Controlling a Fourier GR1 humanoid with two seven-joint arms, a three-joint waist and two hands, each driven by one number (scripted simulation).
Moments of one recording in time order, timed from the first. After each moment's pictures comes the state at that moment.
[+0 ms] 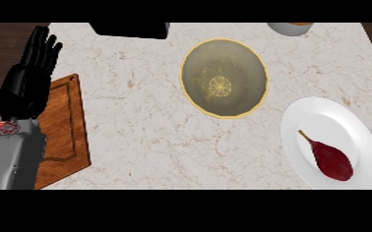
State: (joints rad) left arm -0.32 0.29 0.17 -1.47 0.14 0.01 -0.02; right arm -1.13 -0.87 -0.20 -0.21 0.93 0.15 -1.01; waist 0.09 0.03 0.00
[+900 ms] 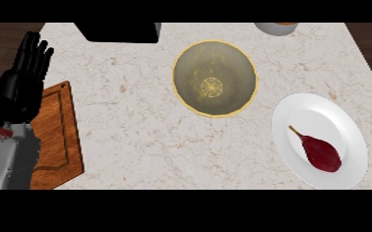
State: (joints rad) left arm -0.29 0.30 0.20 -1.46 0.14 0.02 -0.02; right arm -1.41 -0.65 -0.14 -0.20 0.85 0.42 -0.88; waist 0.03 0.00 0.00
